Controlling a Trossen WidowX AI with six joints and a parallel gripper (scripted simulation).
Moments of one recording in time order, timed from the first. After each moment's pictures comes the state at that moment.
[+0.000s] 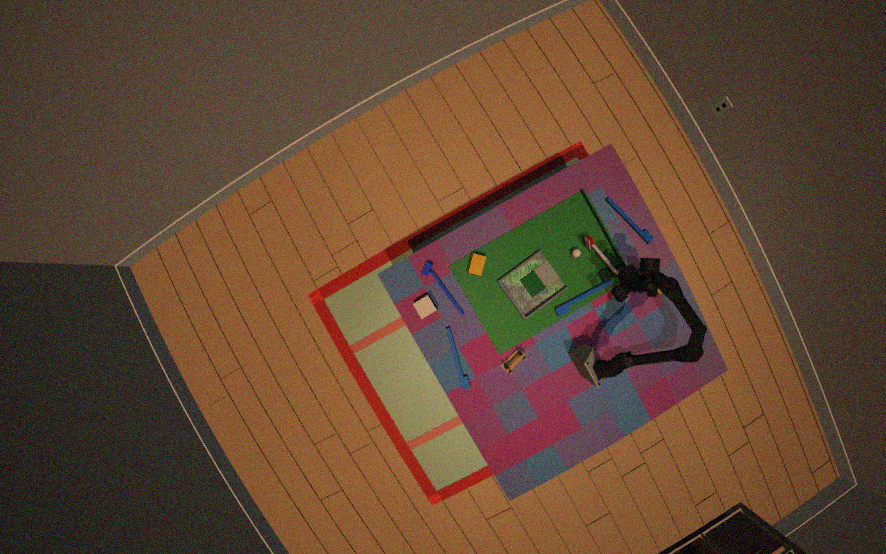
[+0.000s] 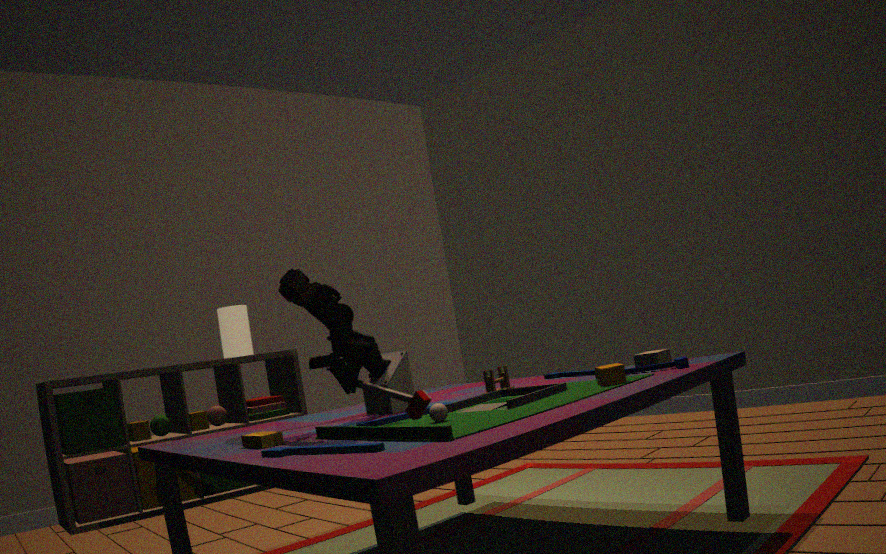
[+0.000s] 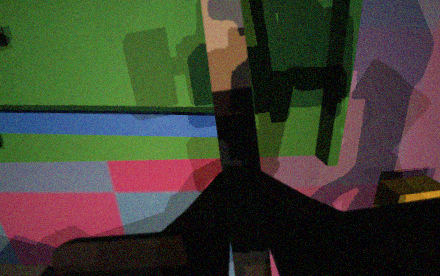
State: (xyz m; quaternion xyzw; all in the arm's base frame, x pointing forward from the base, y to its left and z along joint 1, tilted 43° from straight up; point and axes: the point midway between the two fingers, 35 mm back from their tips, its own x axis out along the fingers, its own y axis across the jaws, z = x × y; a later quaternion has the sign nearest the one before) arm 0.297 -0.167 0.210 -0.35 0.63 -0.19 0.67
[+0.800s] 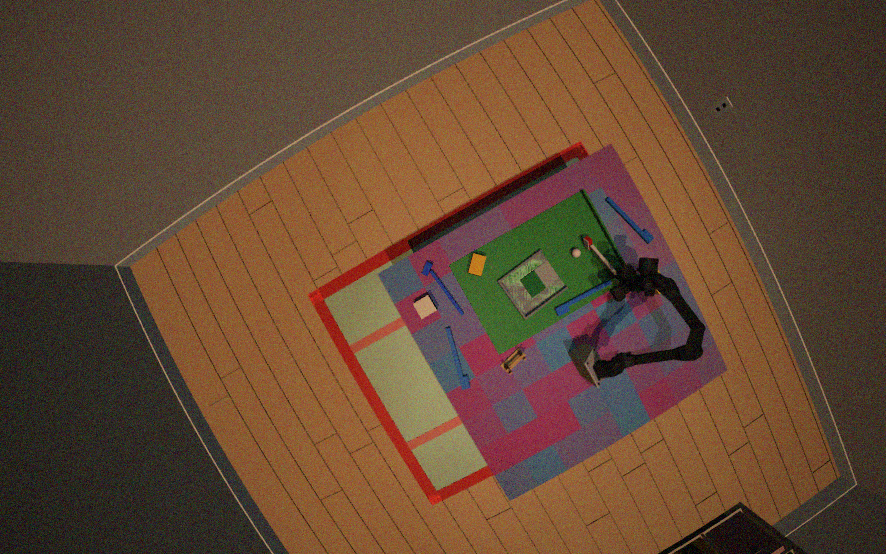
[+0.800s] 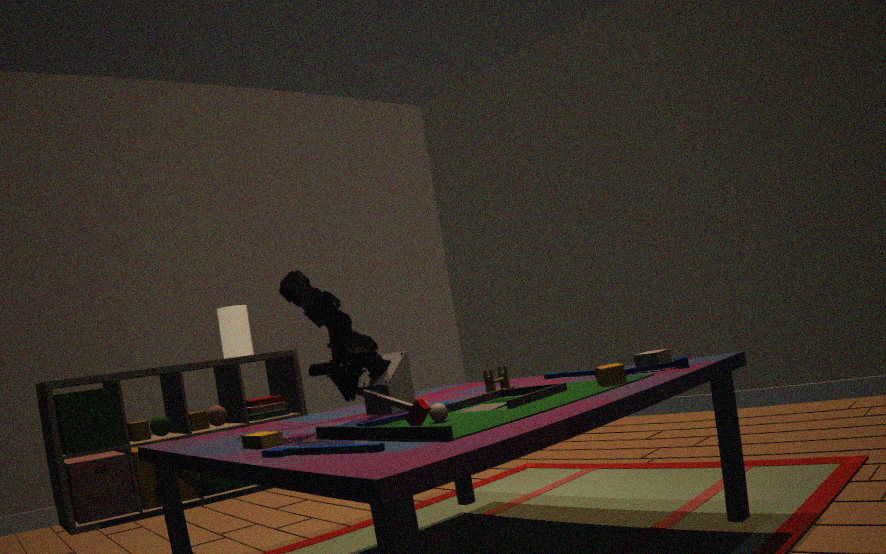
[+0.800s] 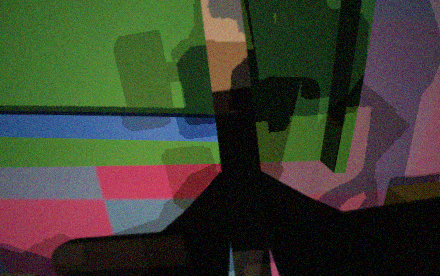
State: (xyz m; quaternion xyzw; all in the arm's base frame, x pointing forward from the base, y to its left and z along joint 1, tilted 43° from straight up) arm 0.298 -0.181 0.200 -0.35 0.63 -0.19 0.67
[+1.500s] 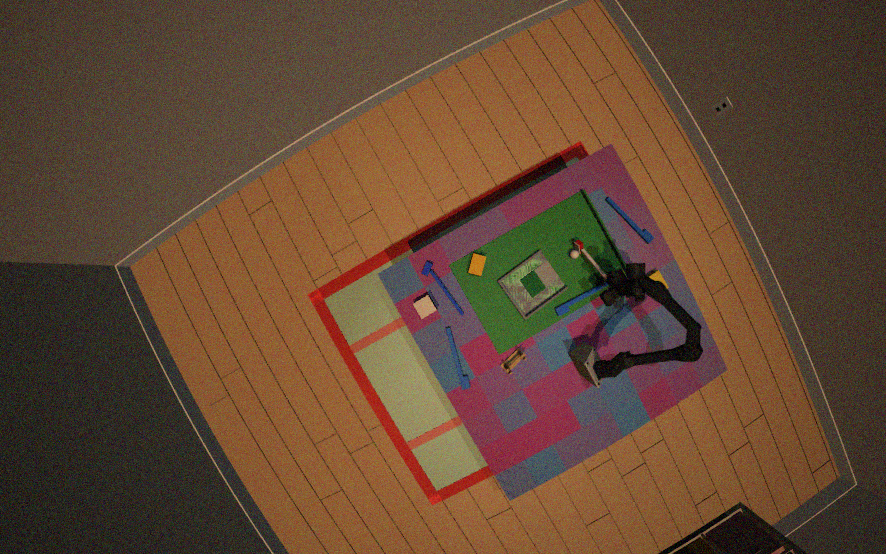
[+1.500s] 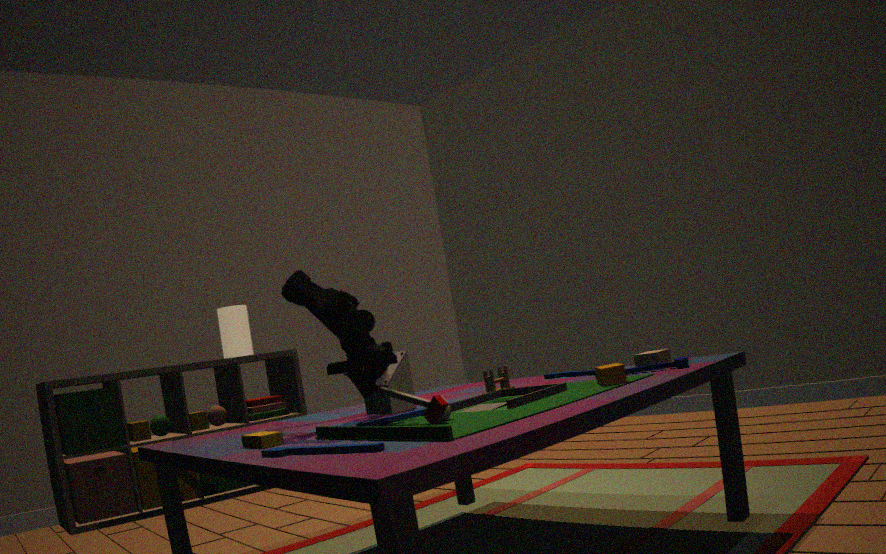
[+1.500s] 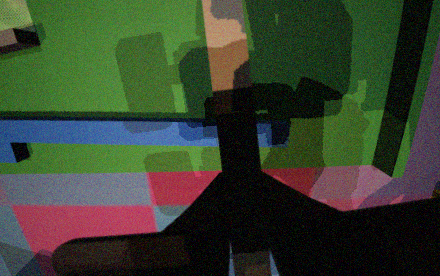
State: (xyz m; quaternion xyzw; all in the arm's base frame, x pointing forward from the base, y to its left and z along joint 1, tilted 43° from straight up) arm 0.299 -0.147 0.163 -0.34 0.63 -0.18 0.67
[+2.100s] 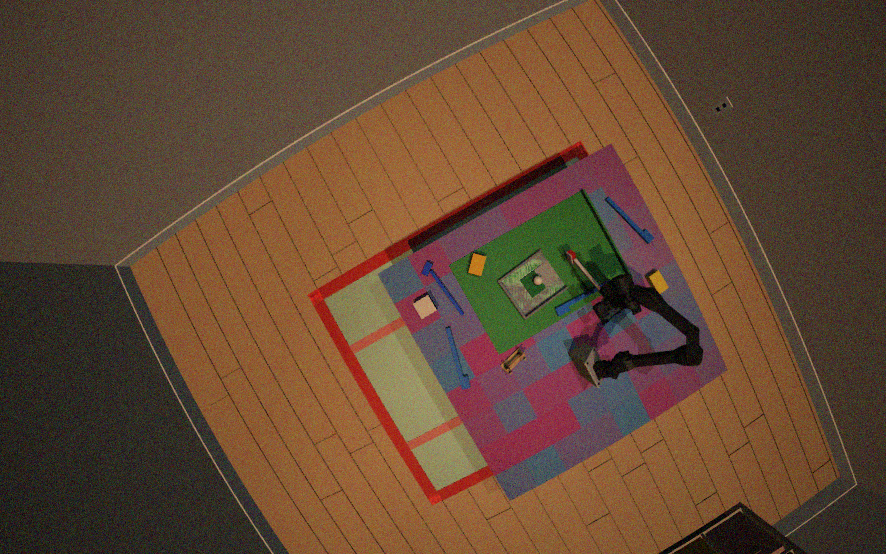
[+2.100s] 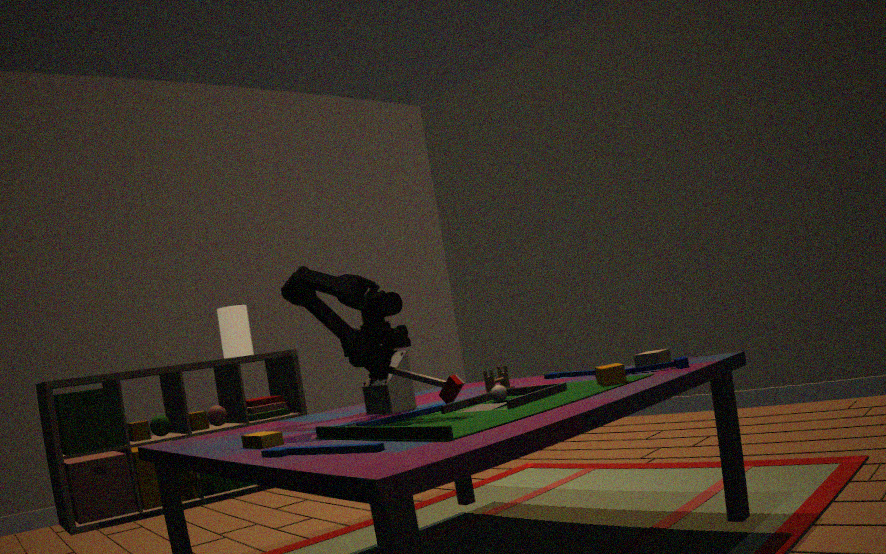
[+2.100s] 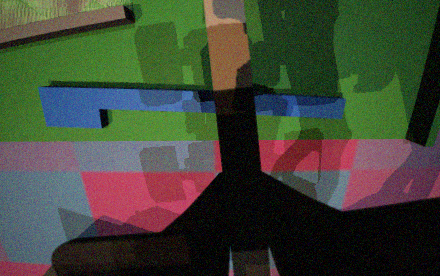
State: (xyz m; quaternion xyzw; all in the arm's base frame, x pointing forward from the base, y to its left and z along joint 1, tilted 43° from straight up) arm 0.273 -0.077 0.142 -0.34 0.64 -0.17 0.67
